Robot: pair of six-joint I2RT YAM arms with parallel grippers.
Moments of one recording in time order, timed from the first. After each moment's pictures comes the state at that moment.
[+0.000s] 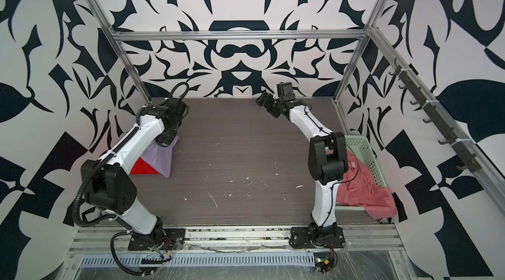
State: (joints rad) left arm -0.25 1.65 1.50 -1.24 -0.70 0.14; right arm 0.24 1.99 1.69 -0.36 -0.38 0.77
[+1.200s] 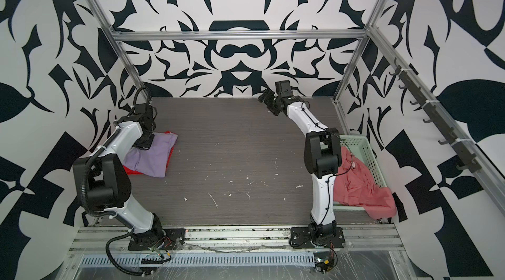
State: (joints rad) left arm 0.13 1.70 1.31 -0.85 -0.62 0.27; right arm 0.24 2.10 1.82 -0.42 -0.28 0.88
